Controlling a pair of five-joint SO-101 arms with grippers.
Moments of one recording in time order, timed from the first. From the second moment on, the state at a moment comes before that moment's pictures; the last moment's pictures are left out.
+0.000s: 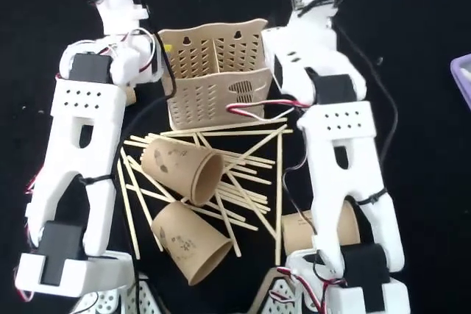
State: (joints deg) left arm -0.1 -9.2 -1.5 60.9 4.4; right arm -6.2 -15.3 11.8 41.0 5.5
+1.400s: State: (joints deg) left arm -27.3 -7.2 13.1 57.5 -4.1; right arm 15.8 -15.3 2.1 75.2 12.5
